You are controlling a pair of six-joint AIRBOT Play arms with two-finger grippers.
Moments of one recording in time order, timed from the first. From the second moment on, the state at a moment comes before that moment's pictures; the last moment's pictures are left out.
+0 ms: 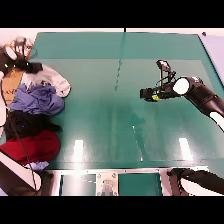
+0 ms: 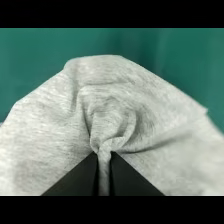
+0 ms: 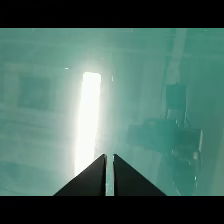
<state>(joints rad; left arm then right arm) 0.22 -1.91 1.93 1.42 -1.01 -1.36 0.25 -1.23 1.02 -1.37 0.87 1.75</state>
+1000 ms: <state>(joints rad) -0.14 -1.68 1.98 1.09 -1.35 -1.31 0.22 -1.21 1.07 -1.37 1.07 1.75</state>
